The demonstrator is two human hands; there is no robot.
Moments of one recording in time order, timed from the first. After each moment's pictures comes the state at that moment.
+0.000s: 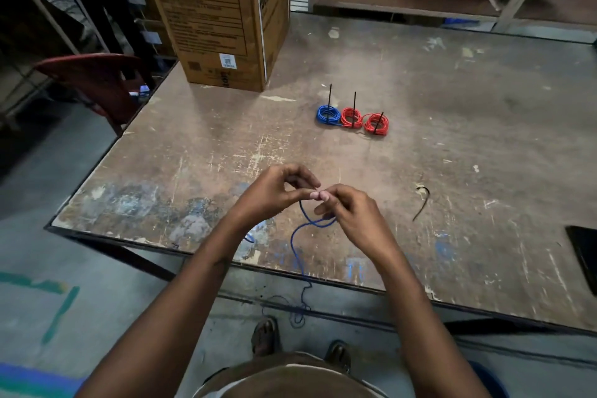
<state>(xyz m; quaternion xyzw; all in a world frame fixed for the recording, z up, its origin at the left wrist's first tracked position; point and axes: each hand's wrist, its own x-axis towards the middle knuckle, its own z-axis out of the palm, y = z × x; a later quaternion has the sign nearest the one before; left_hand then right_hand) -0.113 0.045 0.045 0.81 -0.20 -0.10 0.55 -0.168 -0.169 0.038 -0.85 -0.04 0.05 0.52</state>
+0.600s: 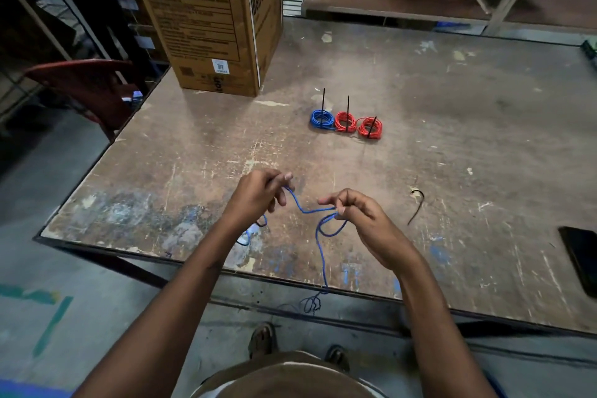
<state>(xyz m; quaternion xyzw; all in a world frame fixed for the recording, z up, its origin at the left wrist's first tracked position) -0.098 0.052 0.030 0.85 -0.05 -0.06 0.52 -0.174 -0.194 0.055 -0.71 -0.07 0.13 0.68</state>
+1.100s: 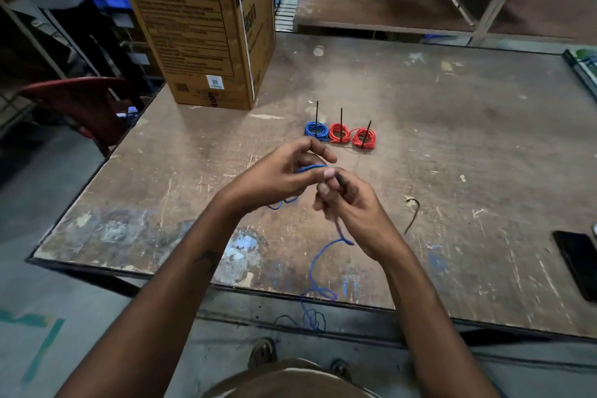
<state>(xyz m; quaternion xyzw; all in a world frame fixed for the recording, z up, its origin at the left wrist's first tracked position) -0.102 0.016 0.144 0.72 -0.26 -0.19 0.62 -0.158 -0.166 0.094 -0.69 -0.11 0.03 0.72</state>
